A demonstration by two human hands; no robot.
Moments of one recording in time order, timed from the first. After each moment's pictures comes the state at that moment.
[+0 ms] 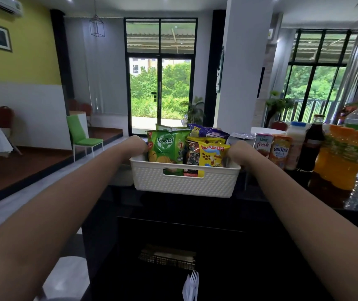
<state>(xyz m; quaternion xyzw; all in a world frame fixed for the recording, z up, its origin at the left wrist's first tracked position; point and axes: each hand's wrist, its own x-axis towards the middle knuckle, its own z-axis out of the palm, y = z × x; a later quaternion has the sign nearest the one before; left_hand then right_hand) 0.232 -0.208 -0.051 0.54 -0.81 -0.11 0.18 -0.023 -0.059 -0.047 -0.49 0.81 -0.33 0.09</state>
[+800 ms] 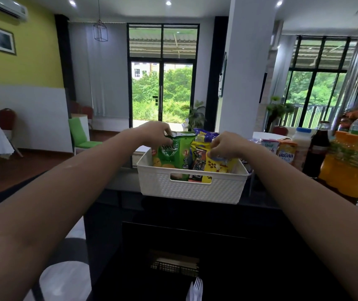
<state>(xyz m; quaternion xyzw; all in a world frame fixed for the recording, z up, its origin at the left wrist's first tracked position) 0.221 -0.183 0.000 0.40 -0.90 -0.04 0.18 0.016 -0.067 -0.009 -0.62 0.76 -0.16 0.00</state>
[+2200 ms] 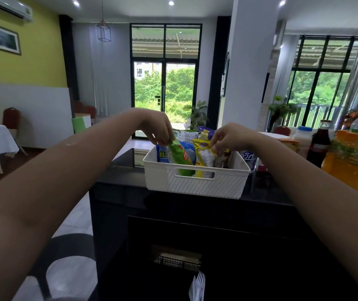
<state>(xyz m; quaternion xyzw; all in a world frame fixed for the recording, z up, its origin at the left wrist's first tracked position) 0.236 -0.166 0.037 0.41 -0.89 -0.19 0.06 0.020 -0.052 0.007 -0.67 0.71 -0.21 0.05</state>
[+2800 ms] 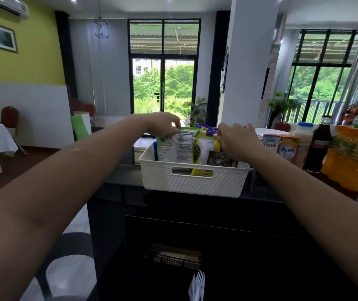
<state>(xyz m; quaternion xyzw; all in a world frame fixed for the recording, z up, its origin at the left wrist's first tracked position) 0.216 -0.166 0.020 0.37 -0.92 -0.05 0.11 -0.001 -0.064 -0.032 -0.63 0.69 -0.14 -0.33</state>
